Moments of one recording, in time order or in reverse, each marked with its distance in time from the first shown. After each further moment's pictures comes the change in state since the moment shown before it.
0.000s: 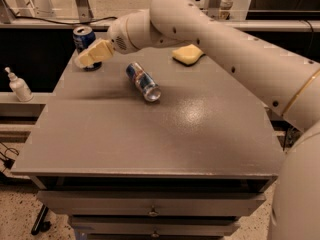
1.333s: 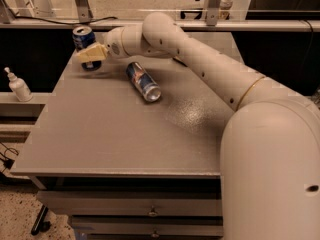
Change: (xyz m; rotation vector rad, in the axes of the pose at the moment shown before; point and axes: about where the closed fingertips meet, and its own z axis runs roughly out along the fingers) arm 0.024 -0.047 0.079 -0.034 -0.107 0.115
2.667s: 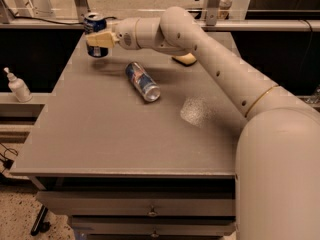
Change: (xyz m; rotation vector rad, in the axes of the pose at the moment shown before) arm -0.030 -0.009 -0.037 -0.046 -0.132 0.030
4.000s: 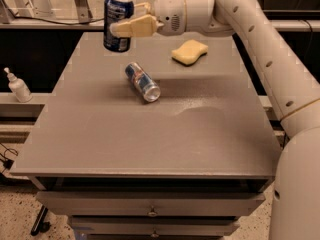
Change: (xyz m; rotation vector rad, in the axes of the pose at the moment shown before) arm -0.063 0.089 -0.143 -0.407 -0.075 -0.099
